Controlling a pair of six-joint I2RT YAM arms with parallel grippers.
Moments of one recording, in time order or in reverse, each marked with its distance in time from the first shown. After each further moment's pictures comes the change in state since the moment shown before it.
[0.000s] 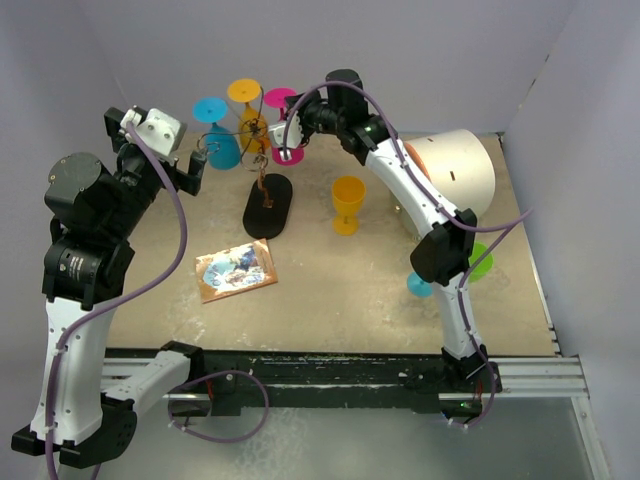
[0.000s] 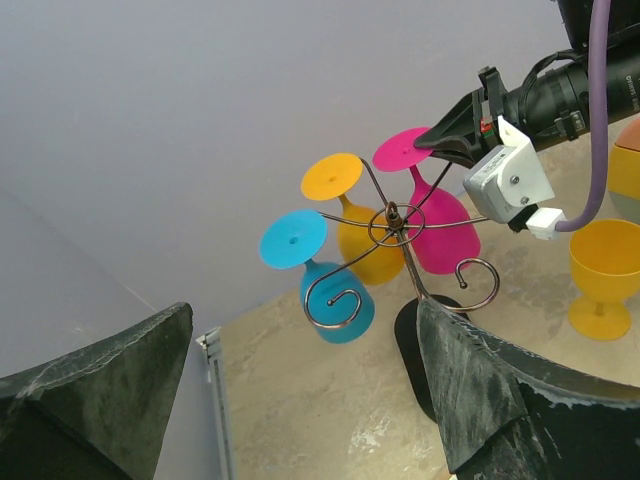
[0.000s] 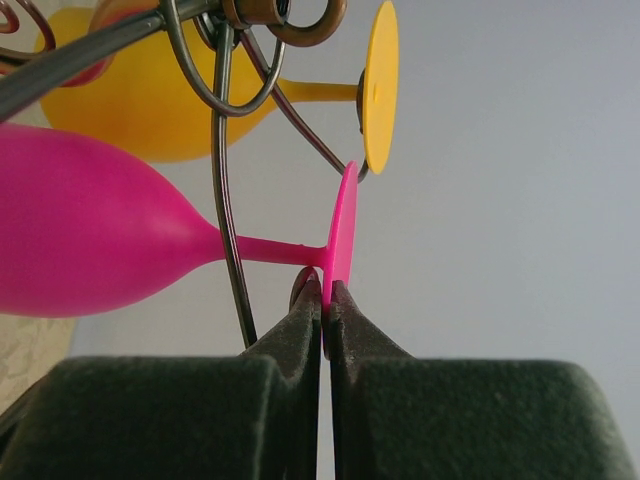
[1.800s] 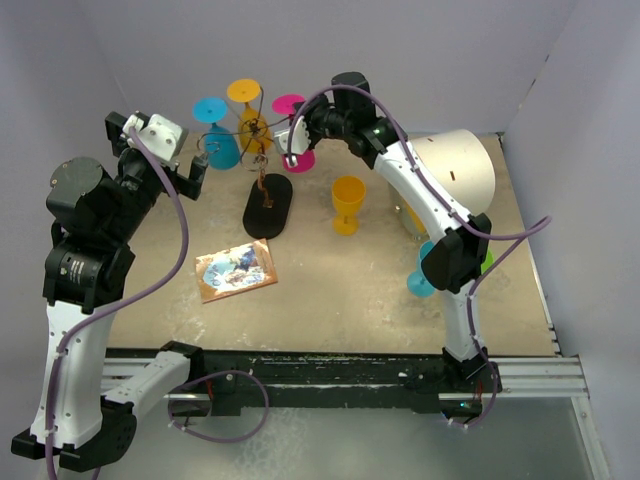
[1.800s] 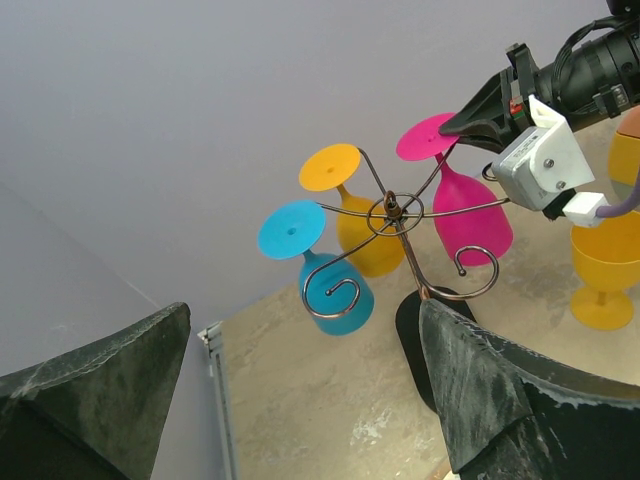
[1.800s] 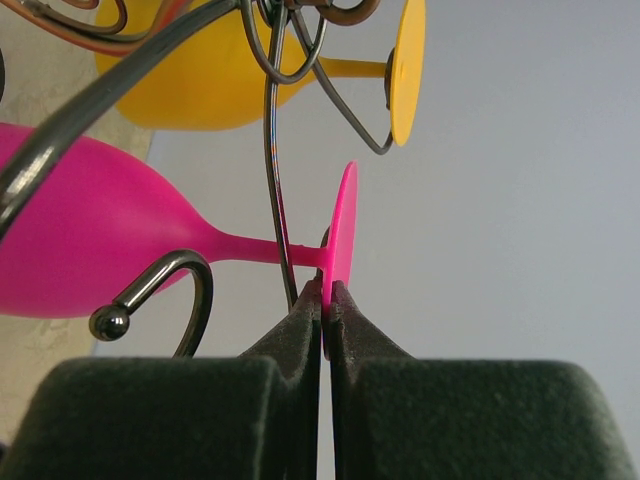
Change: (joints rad) left arm 0.001 -0.021 -0.028 -0.003 0.000 0.012; right arm -0.002 -0.116 -0.126 -0.058 0.042 -0.027
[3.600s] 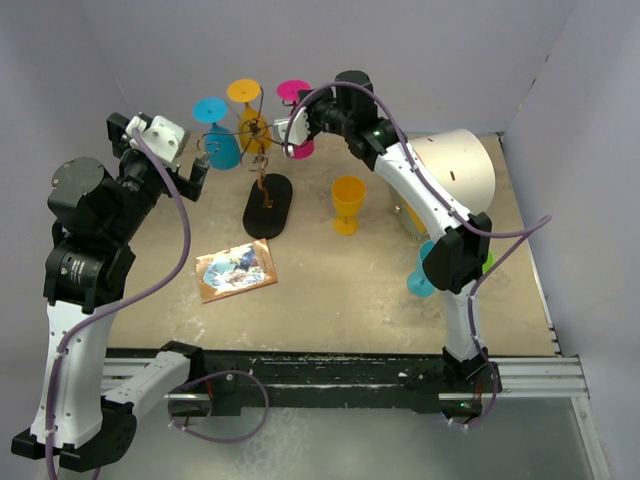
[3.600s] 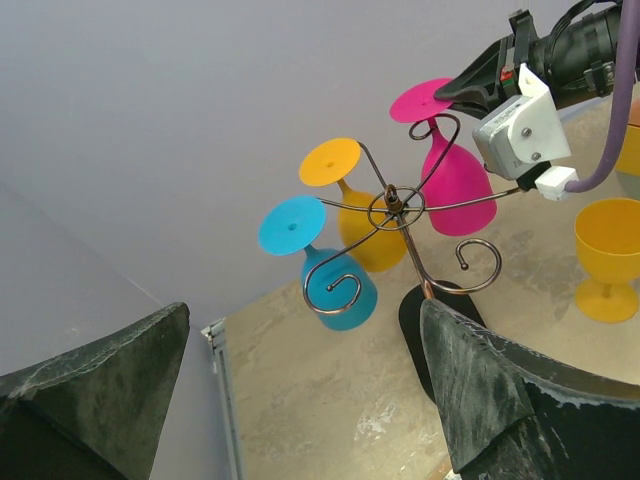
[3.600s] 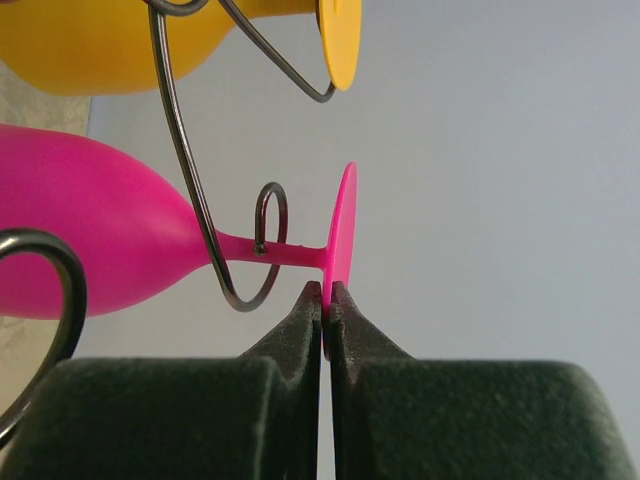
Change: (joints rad) left arm 0.000 -0.001 -0.005 -0.008 0.000 0.015; right arm -0.003 -0.009 -0.045 0.157 0.085 0.060
